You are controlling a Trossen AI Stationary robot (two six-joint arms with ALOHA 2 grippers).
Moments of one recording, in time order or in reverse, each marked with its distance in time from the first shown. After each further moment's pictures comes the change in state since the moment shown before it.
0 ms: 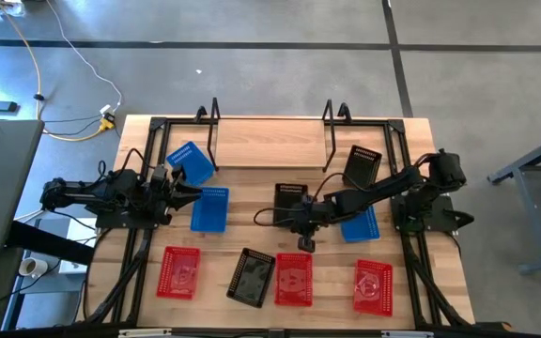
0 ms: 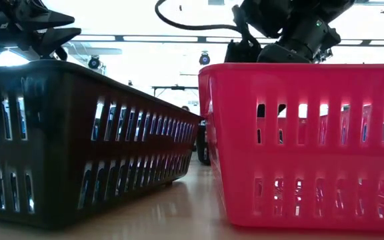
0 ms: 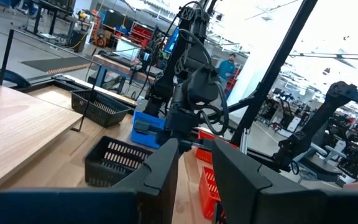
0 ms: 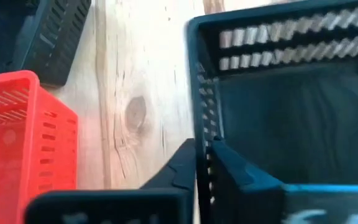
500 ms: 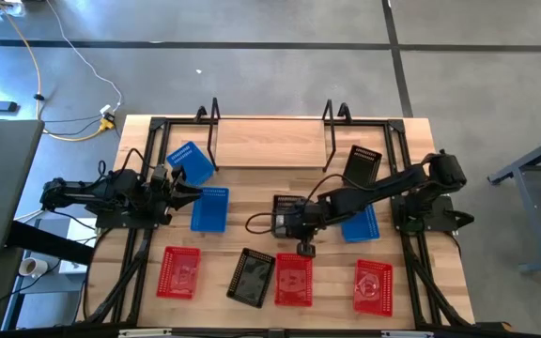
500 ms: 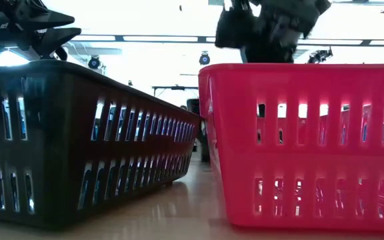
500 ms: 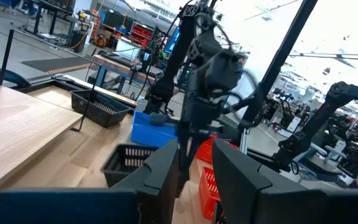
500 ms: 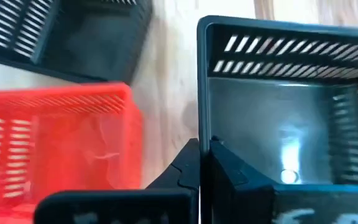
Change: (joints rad) left arm 0.000 0.000 0.000 0.000 0.000 0.000; right arm 0.038 0.000 0.223 -0.274 -0.086 -0.022
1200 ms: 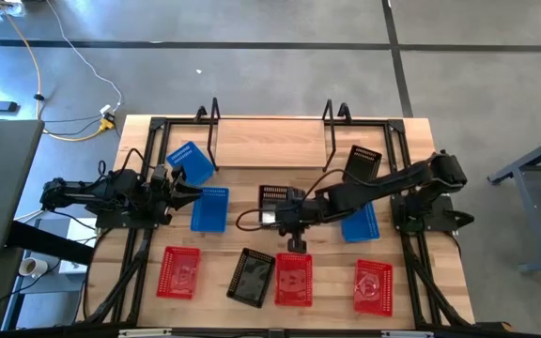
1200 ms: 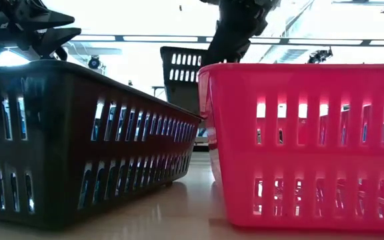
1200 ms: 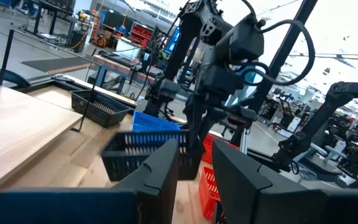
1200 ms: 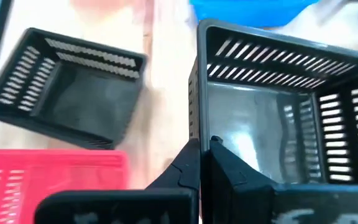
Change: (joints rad) left arm 0.000 0.000 0.000 0.000 0.000 0.000; right arm 0.008 -0.002 0.202 -0.116 0.180 -0.094
